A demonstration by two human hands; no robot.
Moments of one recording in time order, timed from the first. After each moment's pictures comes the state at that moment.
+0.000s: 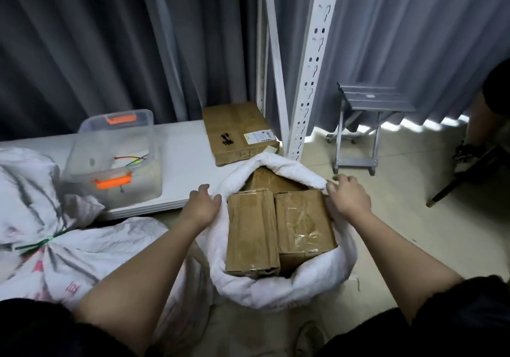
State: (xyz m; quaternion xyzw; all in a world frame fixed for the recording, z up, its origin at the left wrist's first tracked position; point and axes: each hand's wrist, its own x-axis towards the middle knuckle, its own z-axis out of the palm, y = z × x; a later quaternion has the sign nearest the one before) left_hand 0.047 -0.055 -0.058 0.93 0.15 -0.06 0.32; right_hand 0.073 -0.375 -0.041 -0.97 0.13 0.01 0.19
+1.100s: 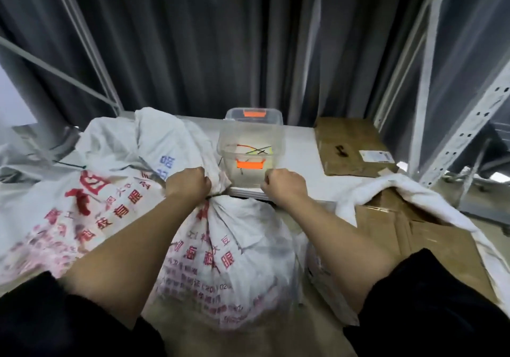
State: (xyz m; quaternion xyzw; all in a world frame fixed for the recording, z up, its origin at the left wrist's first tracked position) left_hand -0.090 0.219 0.023 0.96 0.27 0.04 0.00; right_hand -0.002 0.035 0.026 -0.96 -0.27 0.02 0.08
